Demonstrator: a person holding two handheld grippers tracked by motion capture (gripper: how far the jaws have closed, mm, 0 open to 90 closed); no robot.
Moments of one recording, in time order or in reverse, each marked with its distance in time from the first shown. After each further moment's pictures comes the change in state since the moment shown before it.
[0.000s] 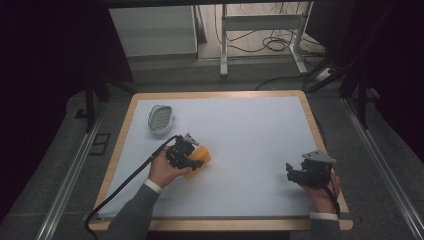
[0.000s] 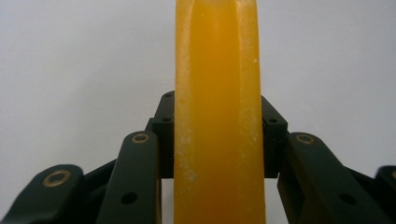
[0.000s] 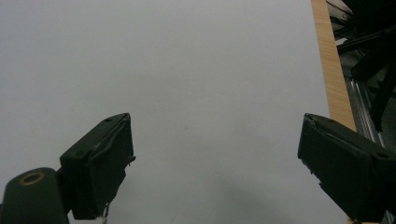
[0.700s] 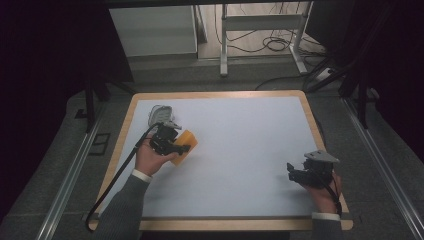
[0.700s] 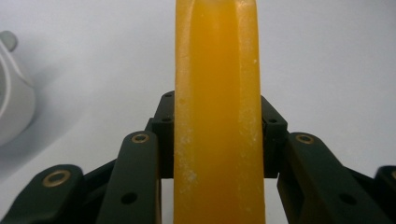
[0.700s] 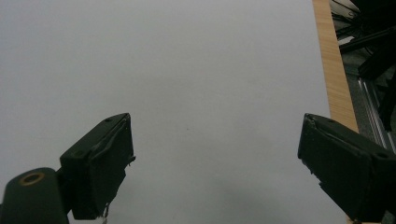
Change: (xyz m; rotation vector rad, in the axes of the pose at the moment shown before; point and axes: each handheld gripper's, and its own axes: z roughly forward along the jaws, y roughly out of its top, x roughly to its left) left arm 0.042 0.003 -0.034 -0.077 0.059 -0.093; right arm -0.004 0.001 -0.004 -0.005 0.023 0.018
